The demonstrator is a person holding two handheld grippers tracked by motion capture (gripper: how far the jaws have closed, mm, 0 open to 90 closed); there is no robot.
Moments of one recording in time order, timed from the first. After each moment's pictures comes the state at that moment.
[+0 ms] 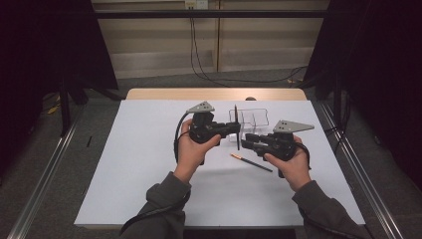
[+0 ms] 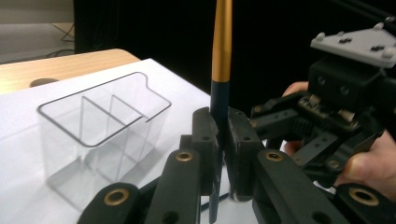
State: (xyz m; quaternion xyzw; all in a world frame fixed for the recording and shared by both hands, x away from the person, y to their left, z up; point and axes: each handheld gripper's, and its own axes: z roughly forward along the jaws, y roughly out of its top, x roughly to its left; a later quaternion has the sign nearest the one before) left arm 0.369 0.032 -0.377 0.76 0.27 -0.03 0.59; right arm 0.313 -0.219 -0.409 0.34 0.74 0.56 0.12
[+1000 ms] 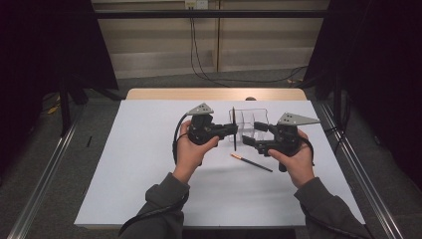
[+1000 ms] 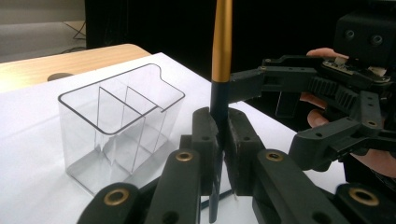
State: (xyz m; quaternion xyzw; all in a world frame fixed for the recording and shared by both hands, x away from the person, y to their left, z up) left arm 0.369 0.033 -0.385 0.76 0.27 -0.02 0.58; right arm 0.319 -0.224 -0.393 0.35 0.72 0.58 0.14
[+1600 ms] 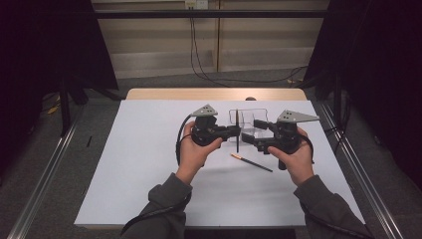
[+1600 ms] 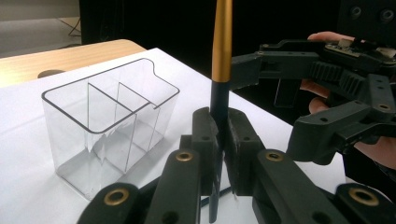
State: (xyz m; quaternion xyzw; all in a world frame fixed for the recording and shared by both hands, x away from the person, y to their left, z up) left arm 0.368 0.025 -0.388 0.77 0.27 -0.02 0.58; right arm 0.323 -0.222 -0.387 0.36 0.72 0.58 0.13
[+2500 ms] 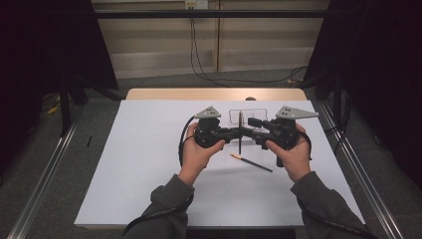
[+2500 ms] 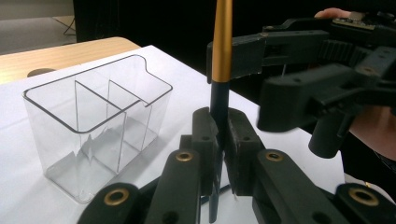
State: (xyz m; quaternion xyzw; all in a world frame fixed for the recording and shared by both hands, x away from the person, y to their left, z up) left arm 0.365 0.019 -0.391 0.78 0.26 -0.02 0.58; right arm 0.325 -0.215 -0.375 0.36 0.72 0.59 0.14
